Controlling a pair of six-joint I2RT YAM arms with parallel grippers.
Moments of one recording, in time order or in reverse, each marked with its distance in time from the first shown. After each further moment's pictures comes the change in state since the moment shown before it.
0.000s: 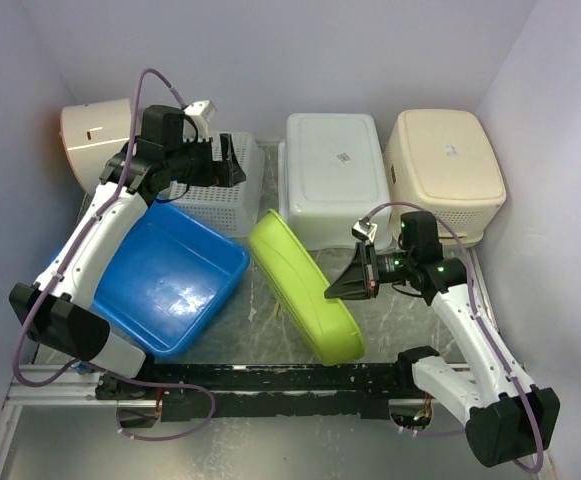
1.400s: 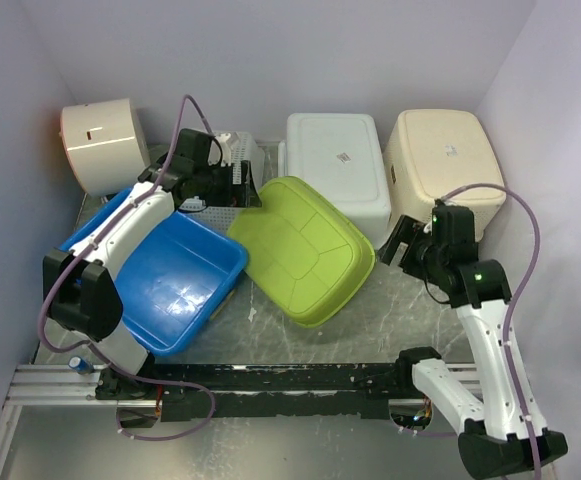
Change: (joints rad) left arm -0.024 0.135 -0.175 0.126 0.109 -0.028; right arm -0.103 -0.057 0.336 -0.413 1.304 -0.216
